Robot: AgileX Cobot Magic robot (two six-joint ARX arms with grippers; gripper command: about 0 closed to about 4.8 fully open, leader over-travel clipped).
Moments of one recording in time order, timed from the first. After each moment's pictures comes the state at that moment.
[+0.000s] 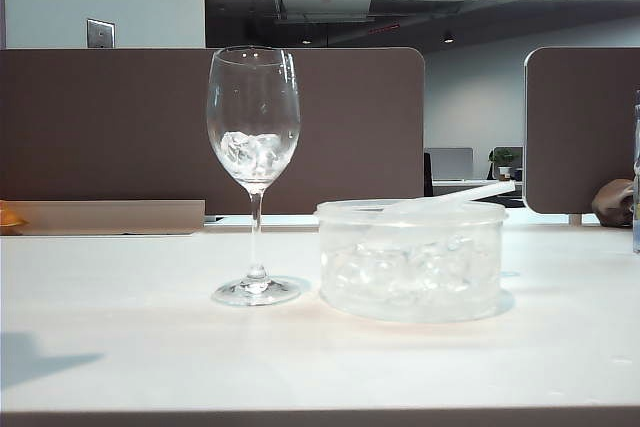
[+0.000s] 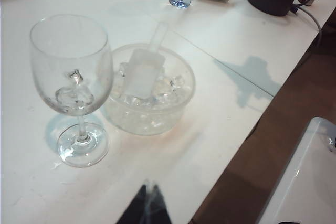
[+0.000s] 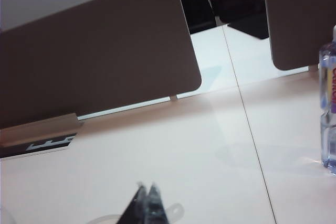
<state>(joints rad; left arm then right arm) -0.44 0.58 0.75 -0.59 0.49 0.05 0.40 0.48 0.49 -0.01 0.23 0.30</state>
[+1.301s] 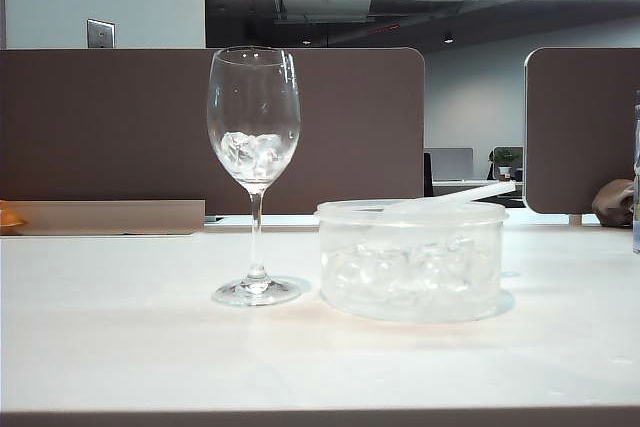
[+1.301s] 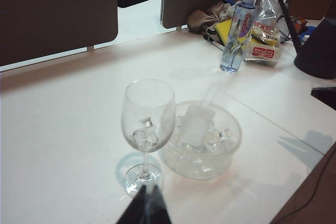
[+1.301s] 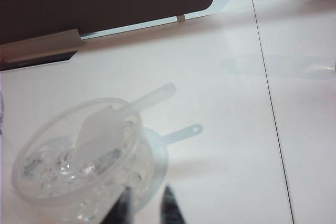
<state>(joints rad) -0.23 0.33 0.74 -0.59 0.49 0.05 0.40 0.10 0.19 -0.25 0.12 0.29</state>
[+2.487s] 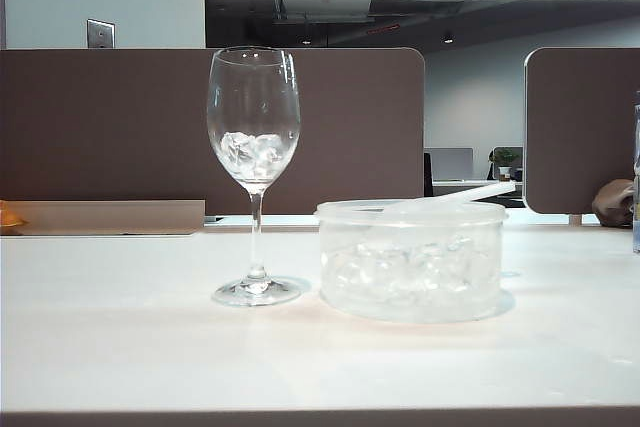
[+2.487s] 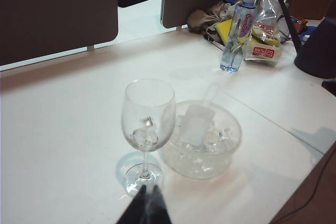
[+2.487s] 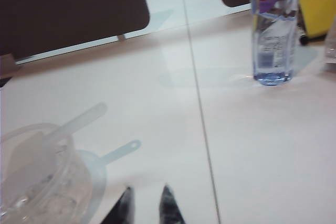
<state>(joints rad) -0.23 0.33 0.74 -0.60 0.49 0.05 0.30 0.00 0.20 -0.33 0.23 0.28</state>
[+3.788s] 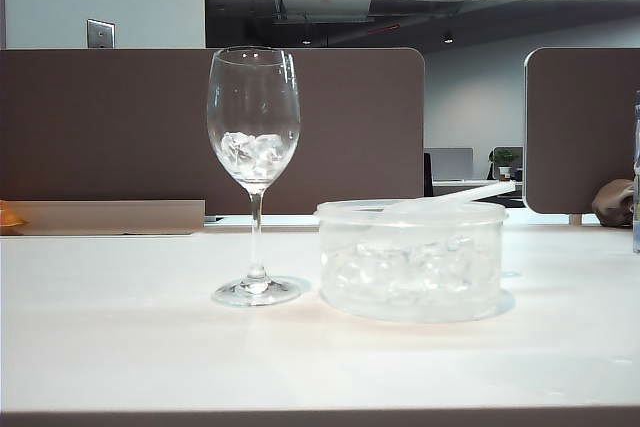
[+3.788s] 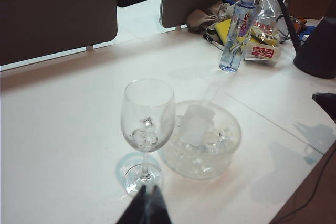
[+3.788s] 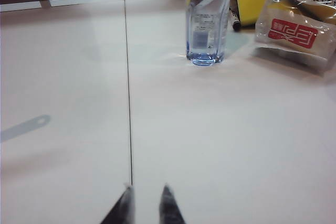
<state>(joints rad) -0.23 0.33 0.74 -0.60 0.49 0.05 0.09 0.00 0.03 -0.22 0.21 0.09</state>
